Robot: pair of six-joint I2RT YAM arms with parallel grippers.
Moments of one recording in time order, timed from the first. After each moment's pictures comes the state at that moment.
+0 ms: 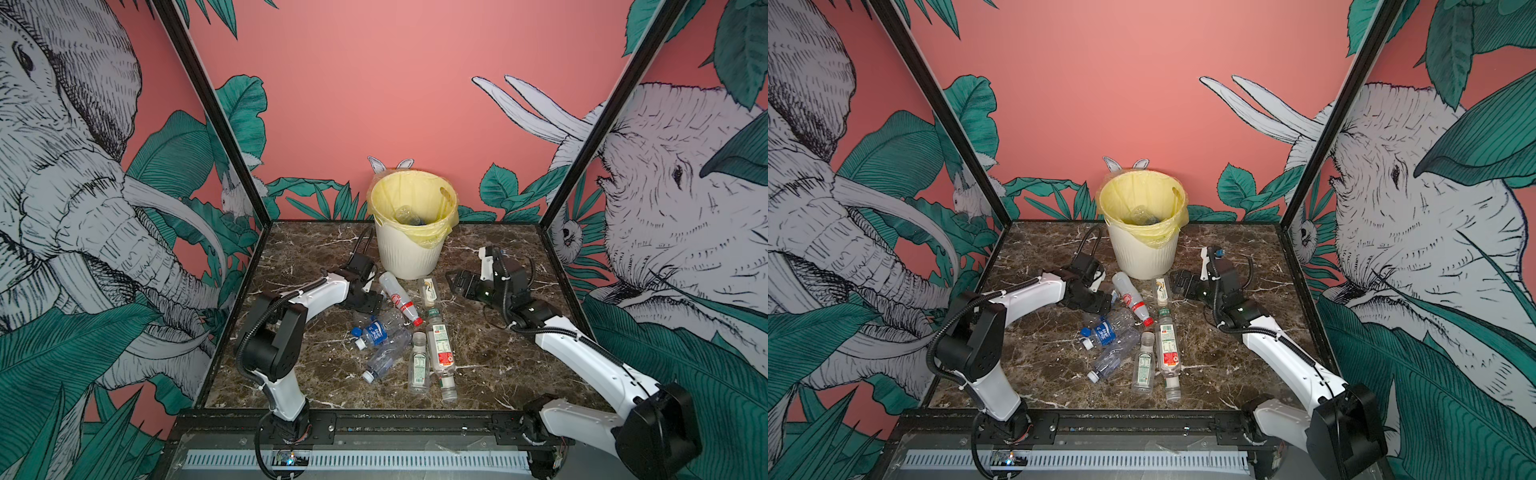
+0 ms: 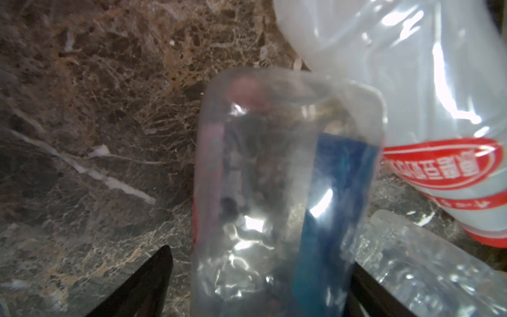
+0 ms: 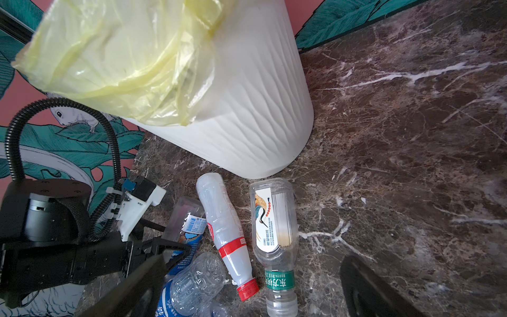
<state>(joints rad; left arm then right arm) -0.48 1.74 1.12 -0.63 0.05 -0.18 0.44 1.16 0.82 -0.16 -0.11 0.58</state>
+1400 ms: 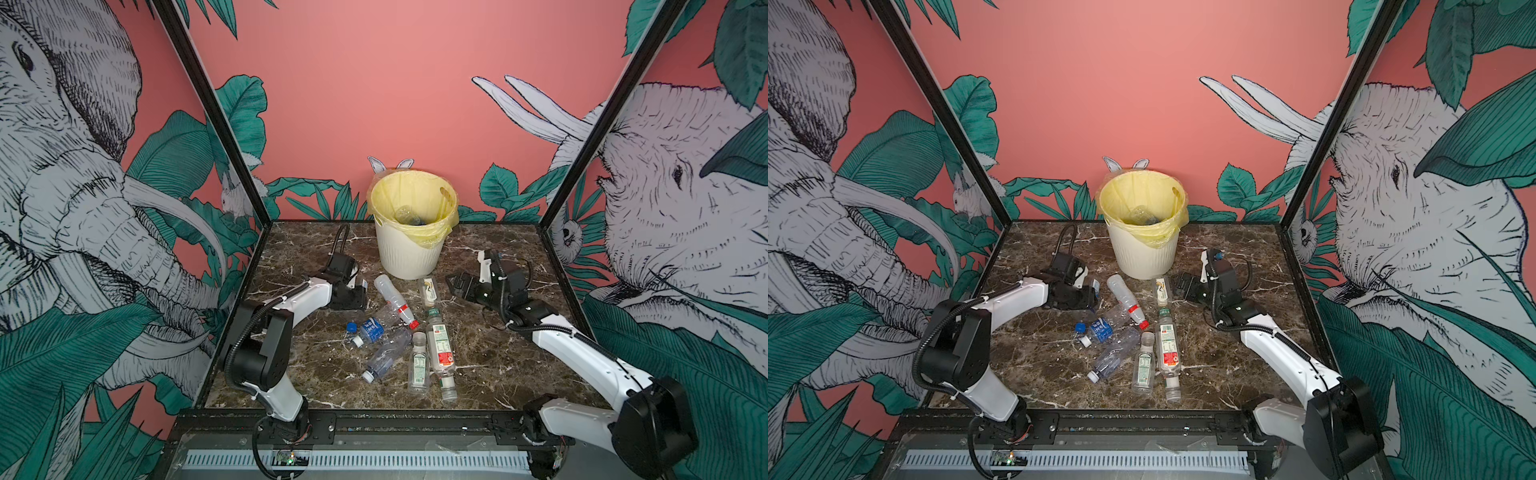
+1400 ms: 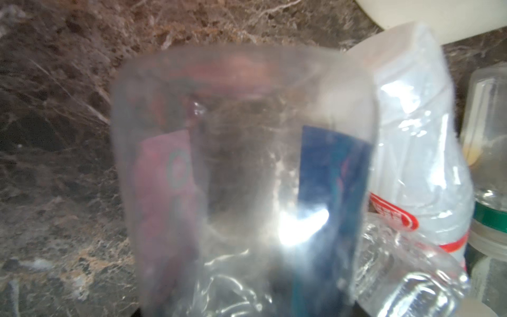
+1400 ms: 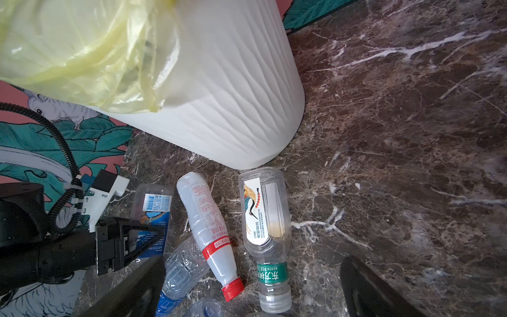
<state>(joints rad) -0.35 1.64 1.02 -0.51 0.16 -0.29 0.43 1.19 0.80 -0.16 -0.11 0.60</state>
